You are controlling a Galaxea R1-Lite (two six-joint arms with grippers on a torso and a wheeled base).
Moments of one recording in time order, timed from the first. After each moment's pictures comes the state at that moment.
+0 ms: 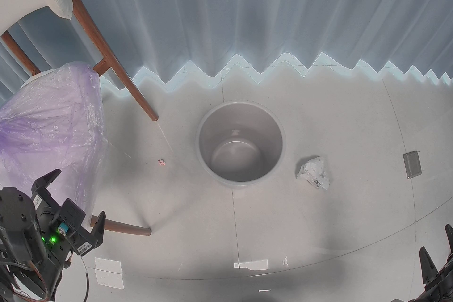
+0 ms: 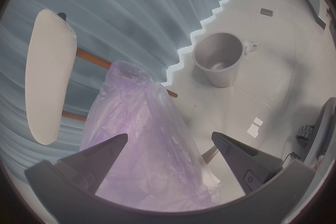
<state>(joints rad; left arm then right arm) -0.79 1.16 -0.31 -0.43 0.87 0.59 0.00 0.02 -0.02 0.00 -0.01 0.02</state>
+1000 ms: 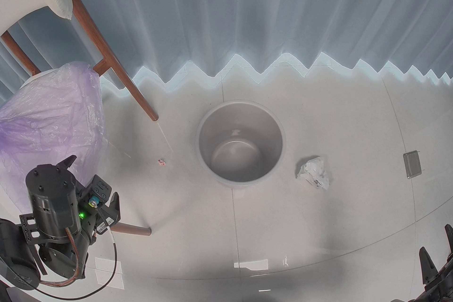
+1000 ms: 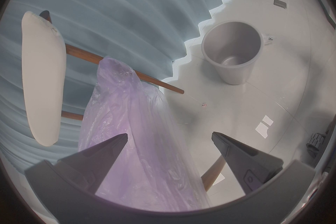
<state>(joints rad) -0.69 1.42 -0.36 -0.66 0.89 0.63 0.00 0.02 -0.02 0.00 0.00 0.01</state>
